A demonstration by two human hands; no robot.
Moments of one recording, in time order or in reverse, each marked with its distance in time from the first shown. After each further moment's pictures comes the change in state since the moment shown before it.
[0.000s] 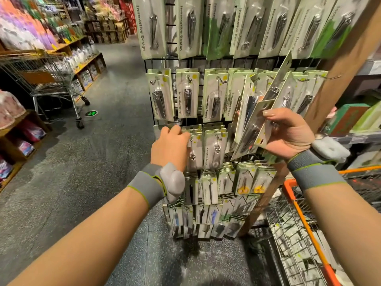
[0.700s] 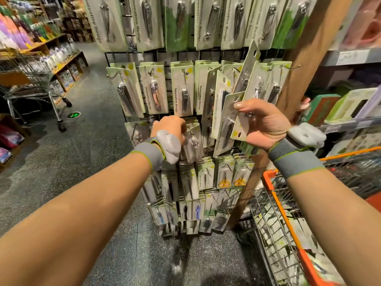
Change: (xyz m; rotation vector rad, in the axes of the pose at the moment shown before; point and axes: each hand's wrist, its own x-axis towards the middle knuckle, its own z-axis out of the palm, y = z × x) left_hand 0.055 0.051 0.008 -0.102 -0.202 0.001; right_hand -0.017 -0.018 -0.001 -0.176 0.007 -0.009
